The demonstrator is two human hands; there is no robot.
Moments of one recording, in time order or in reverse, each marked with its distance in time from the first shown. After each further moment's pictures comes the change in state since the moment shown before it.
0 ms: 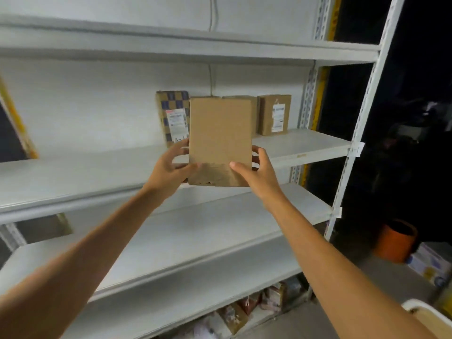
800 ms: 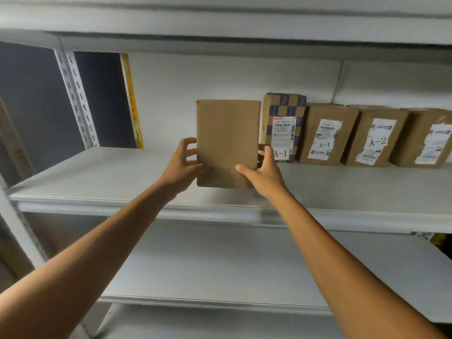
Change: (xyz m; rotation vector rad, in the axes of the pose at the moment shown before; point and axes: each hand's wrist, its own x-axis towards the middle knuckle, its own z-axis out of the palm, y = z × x) left_hand 0.079 -0.079 -0.212 0.179 0.329 -0.147; right_hand 0.146 0.026 0.257 -0.064 -0.392 -0.096
